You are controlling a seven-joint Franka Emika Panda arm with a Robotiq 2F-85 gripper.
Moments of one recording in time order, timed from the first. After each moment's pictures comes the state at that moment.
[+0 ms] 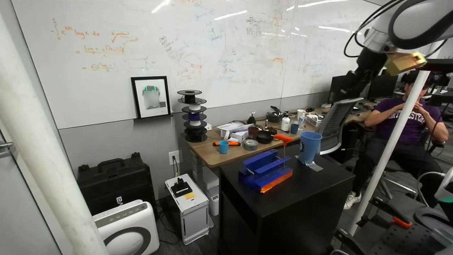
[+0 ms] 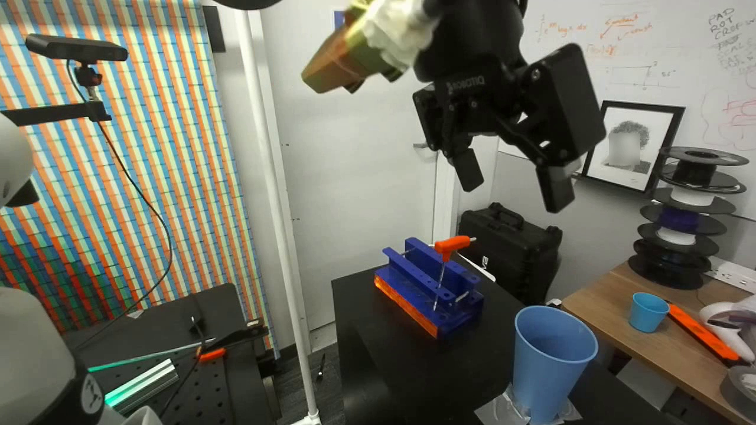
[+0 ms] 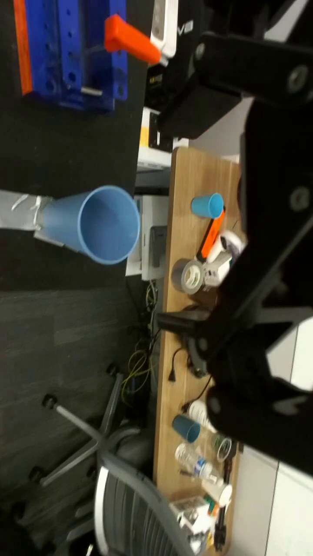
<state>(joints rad) -0.18 -0.57 -0.12 -2.71 -0.31 2.54 -0.05</state>
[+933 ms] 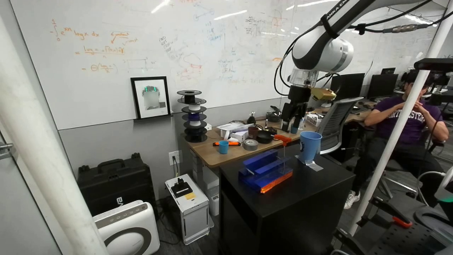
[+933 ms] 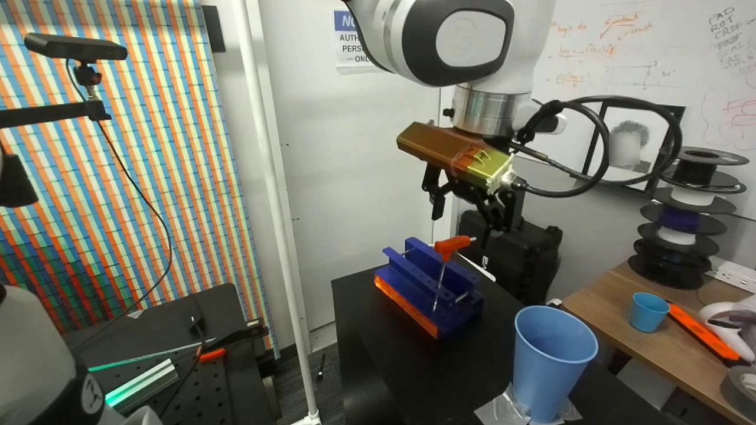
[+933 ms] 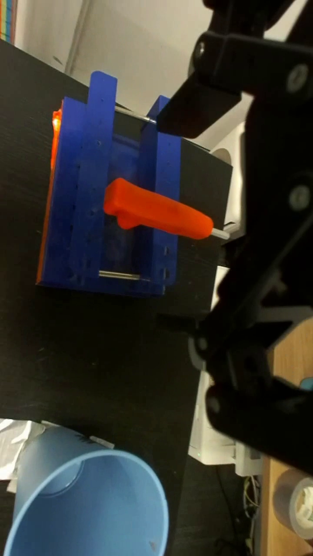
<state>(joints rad) 0.06 0.11 -0.09 -2.27 0.17 2.36 -0.40</state>
